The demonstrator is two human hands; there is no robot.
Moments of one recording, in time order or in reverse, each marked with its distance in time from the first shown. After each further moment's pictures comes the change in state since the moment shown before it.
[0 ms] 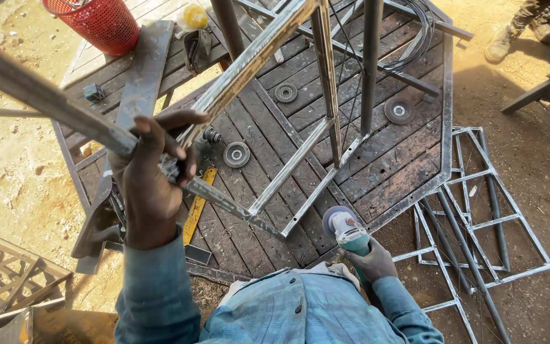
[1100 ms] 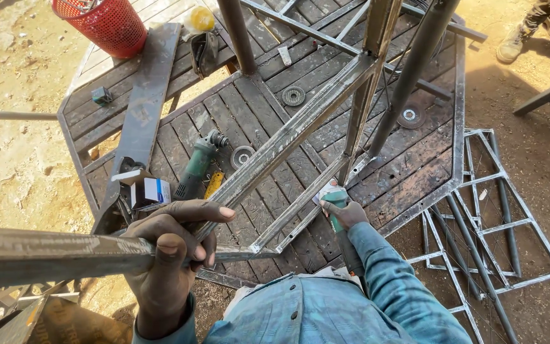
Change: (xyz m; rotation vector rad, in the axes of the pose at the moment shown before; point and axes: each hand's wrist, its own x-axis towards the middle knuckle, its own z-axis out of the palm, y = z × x) left_hand -0.066 0.026 0.008 0.084 -0.051 0.067; right_hand 0.137 -0.076 0.054 -0.022 -0.076 0.049
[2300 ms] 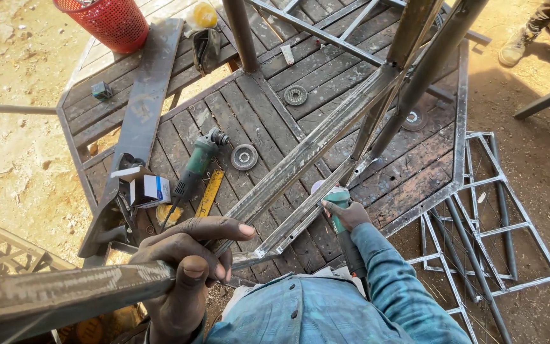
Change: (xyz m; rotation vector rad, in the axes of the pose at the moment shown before) left_hand -0.008 0.011 0.016 0.150 -0.006 0.040; right_hand 0.017 0.013 0.002 -0.001 0.006 -0.067
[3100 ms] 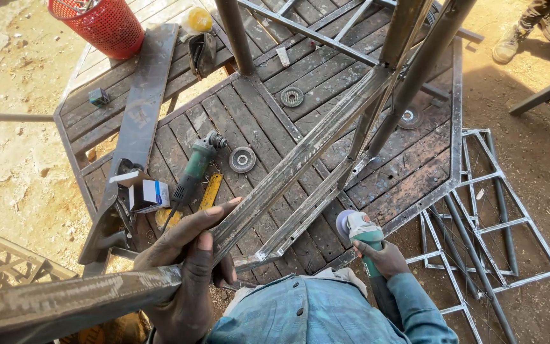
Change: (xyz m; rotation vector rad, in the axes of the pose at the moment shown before) left_hand -0.010 0.006 0.012 0.050 0.201 -0.159; right_hand -0.114 0.061 -0.056 0.112 -0.030 0.149
